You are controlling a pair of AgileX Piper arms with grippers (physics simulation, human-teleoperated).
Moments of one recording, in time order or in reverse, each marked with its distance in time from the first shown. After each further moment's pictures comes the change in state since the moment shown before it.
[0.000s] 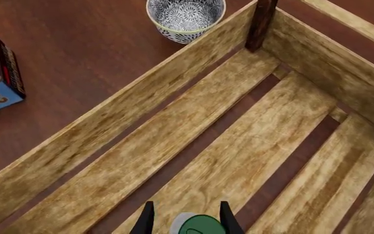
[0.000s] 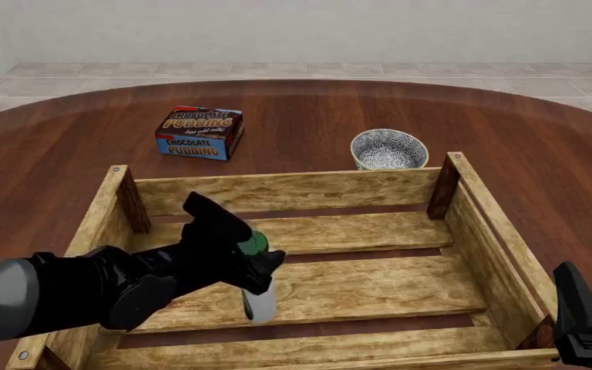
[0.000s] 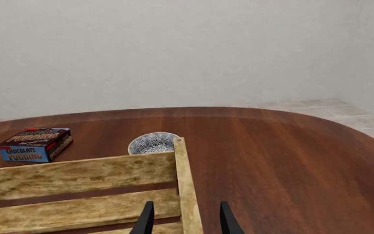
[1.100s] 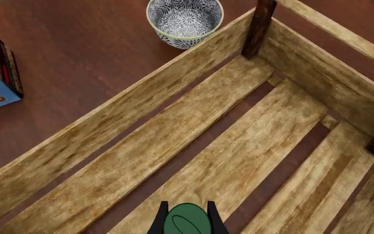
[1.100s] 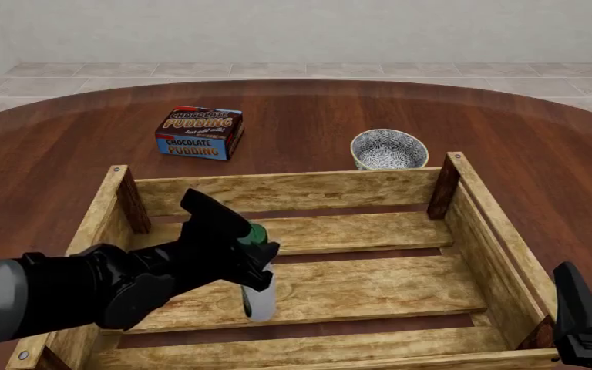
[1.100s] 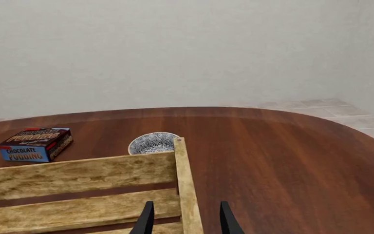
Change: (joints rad) left arm -0.010 -0.029 -0.007 0.022 -0.036; right arm 0.001 0.000 0.000 0.000 0.000
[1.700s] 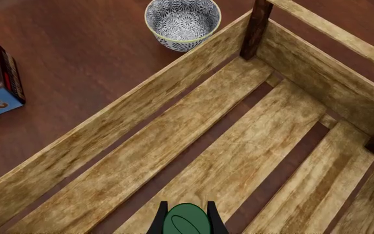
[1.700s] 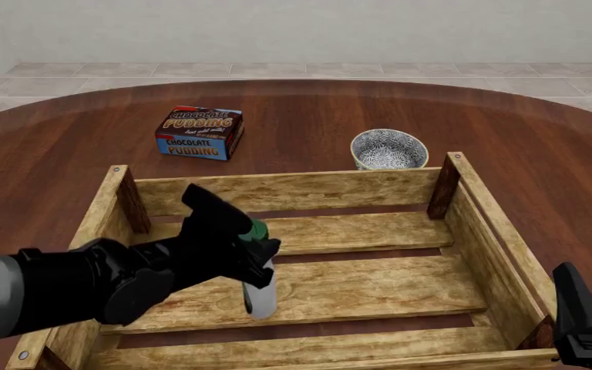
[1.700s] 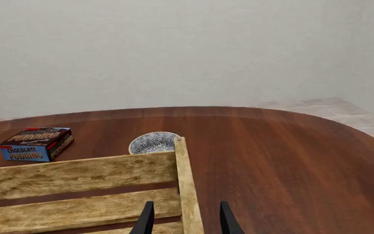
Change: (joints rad) left arm 0.000 -0.009 -0.020 0.028 0.007; right arm 0.002 0.000 0.001 0.001 0.001
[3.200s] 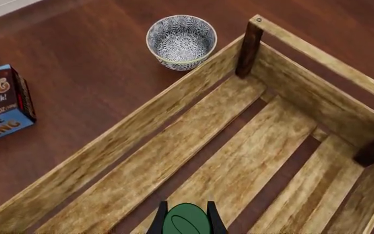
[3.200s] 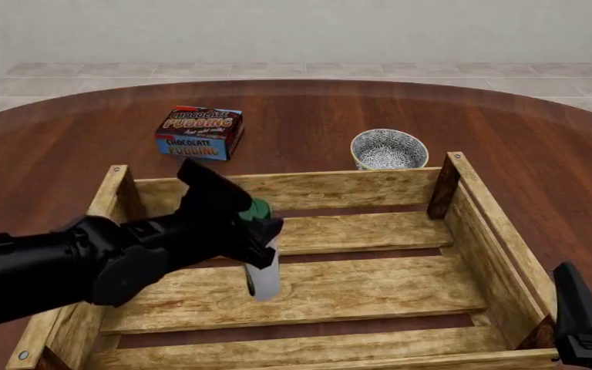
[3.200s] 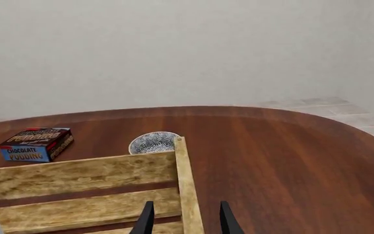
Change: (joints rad) left arm -0.002 -0.064 -0.082 0.104 0.014; right arm -0.002 0.000 0.000 0.001 0.004
